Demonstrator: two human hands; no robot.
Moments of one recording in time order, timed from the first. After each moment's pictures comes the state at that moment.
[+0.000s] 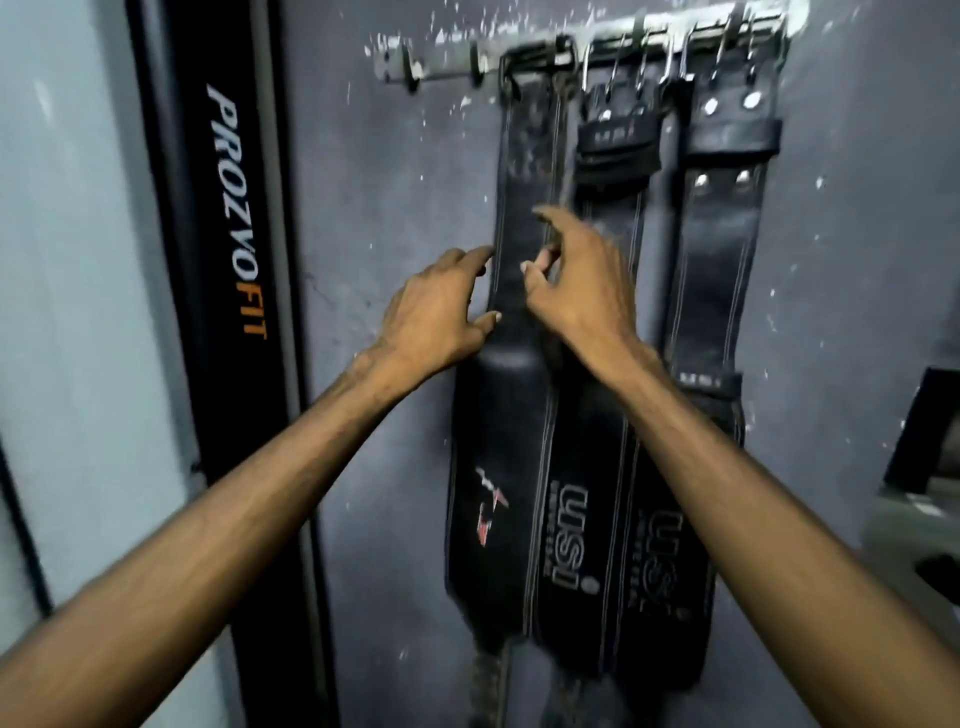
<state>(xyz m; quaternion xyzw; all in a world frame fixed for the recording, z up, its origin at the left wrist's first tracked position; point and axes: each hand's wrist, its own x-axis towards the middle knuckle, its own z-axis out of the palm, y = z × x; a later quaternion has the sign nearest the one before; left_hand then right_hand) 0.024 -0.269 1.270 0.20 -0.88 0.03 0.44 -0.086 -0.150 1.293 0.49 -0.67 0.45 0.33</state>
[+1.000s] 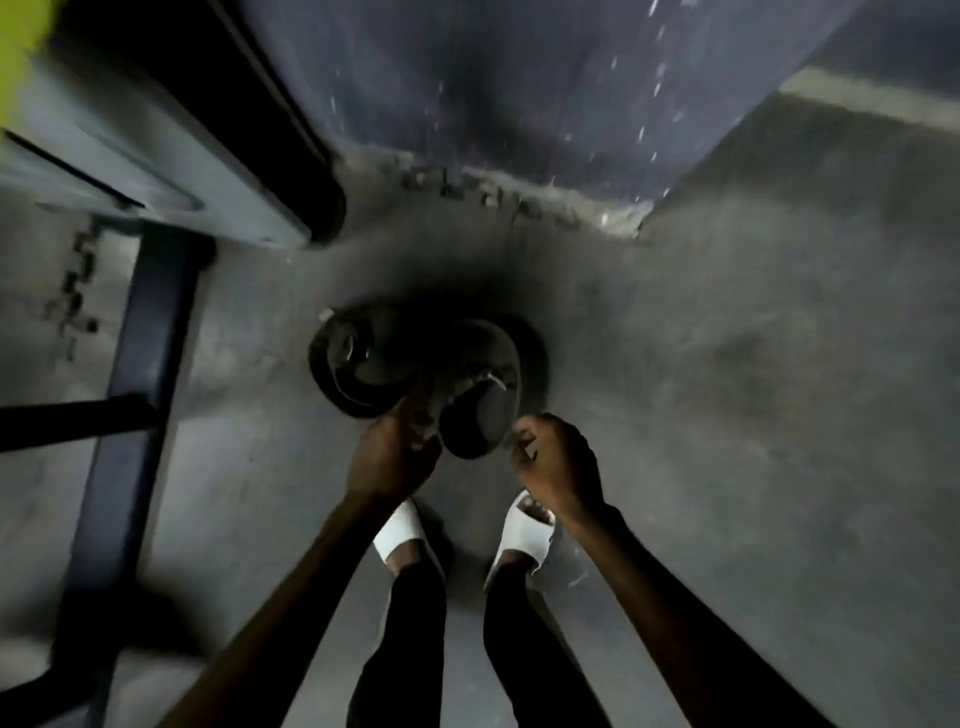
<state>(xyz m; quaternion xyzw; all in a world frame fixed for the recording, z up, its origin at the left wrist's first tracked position) 0.293 0.002 0.281 0.45 -0.76 -0.43 -0.16 0.158 0.157 0.272 0.25 -0.89 0.14 -0.37</state>
